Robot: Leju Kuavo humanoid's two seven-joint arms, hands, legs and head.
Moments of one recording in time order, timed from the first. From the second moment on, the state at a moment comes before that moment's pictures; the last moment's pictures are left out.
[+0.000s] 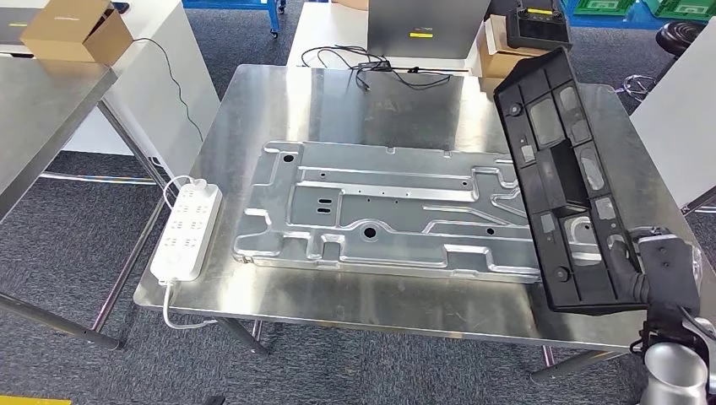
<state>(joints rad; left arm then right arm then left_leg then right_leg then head) -0.09 -0.13 1.24 -0.19 -1.14 -0.06 -0.34 -0.26 -0.18 -0.24 -1.38 0.41 -0.04 -0.20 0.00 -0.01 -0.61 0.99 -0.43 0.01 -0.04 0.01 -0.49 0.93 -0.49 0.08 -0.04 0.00</state>
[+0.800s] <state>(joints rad) -0.09 -0.13 1.22 -0.19 -1.17 -0.08 -0.39 -0.27 -0.16 -0.13 -1.38 0.36 0.04 -0.22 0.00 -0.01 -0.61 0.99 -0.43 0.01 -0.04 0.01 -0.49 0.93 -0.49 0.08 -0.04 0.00</state>
